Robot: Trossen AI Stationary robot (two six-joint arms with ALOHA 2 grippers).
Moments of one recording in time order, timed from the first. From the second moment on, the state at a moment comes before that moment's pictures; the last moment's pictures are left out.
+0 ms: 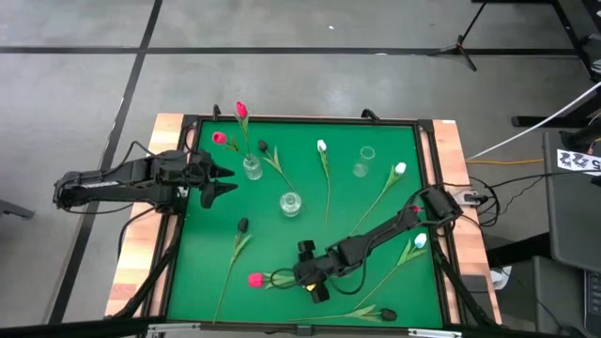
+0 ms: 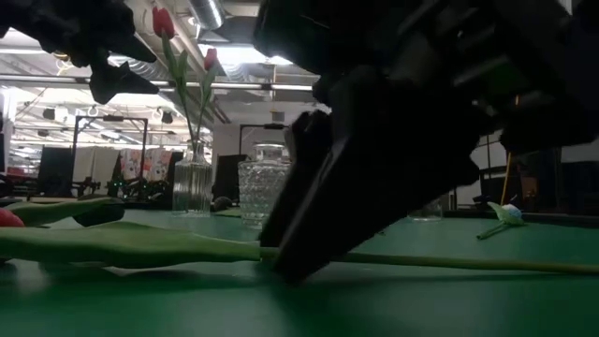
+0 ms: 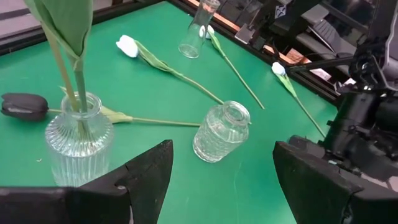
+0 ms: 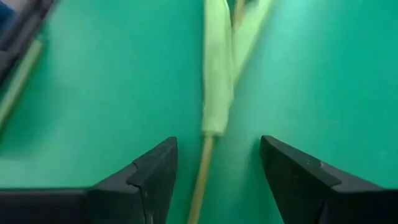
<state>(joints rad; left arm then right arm) 0.15 0.41 0.46 -0.46 -0.03 -0.48 0.47 2.14 1.39 -0.14 0.08 0.15</state>
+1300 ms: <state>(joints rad) 0.15 0.34 0.46 -0.35 -0.01 -0.52 0.44 2.02 1.70 -0.46 0.45 0.15</state>
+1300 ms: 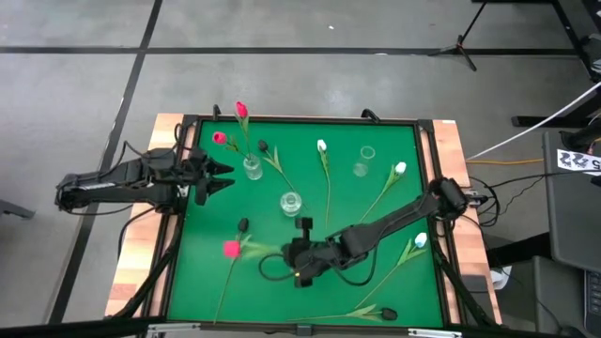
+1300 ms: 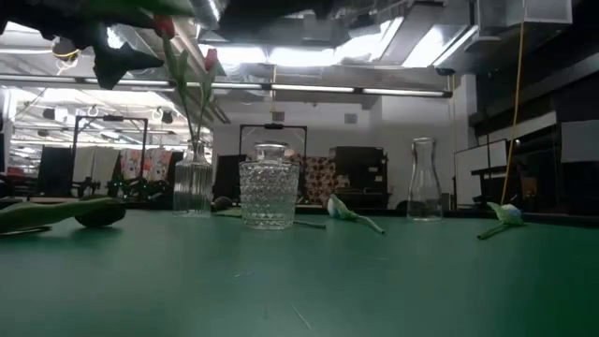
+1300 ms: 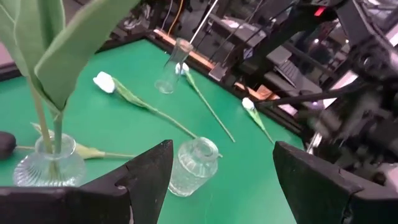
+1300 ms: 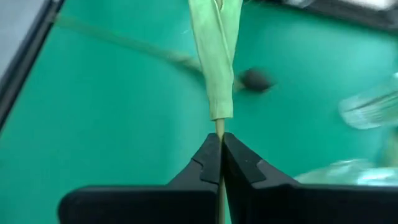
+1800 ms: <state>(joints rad) 0.15 0.26 0.46 -0.15 -0.01 -0.49 0.35 1.81 1.82 -0.27 0.69 -0.28</state>
